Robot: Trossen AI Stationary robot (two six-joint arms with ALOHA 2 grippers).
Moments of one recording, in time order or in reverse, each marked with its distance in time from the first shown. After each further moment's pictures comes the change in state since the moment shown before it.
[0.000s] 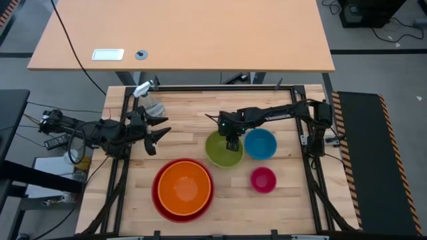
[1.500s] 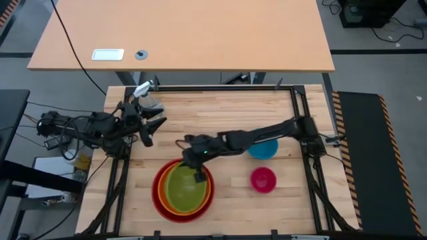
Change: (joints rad) left arm 0.052 0.000 0.134 -0.129 -0.026 -0.097; right arm 0.325 0.209 0.551 0.374 -0.105 -0.090
